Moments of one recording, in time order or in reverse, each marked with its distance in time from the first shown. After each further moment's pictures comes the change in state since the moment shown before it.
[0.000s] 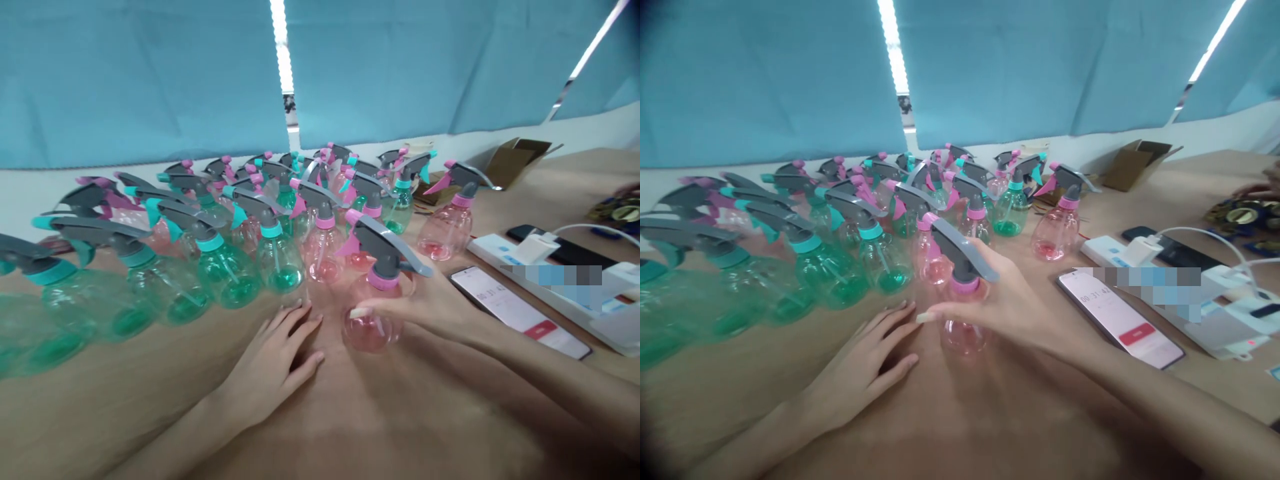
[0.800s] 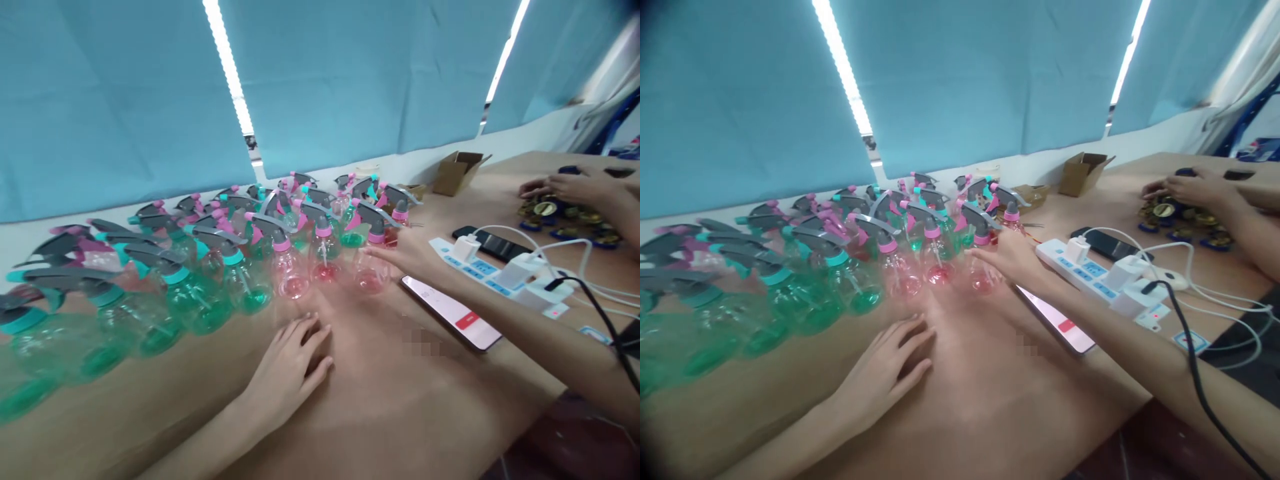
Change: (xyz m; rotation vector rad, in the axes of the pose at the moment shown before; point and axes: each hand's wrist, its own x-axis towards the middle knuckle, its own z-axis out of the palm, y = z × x) left_hand 0.040 0.051 0.009 0.029 0.050 0.136; right_hand 0.024 0.073 -0.081 -0.443 0.184 0.184
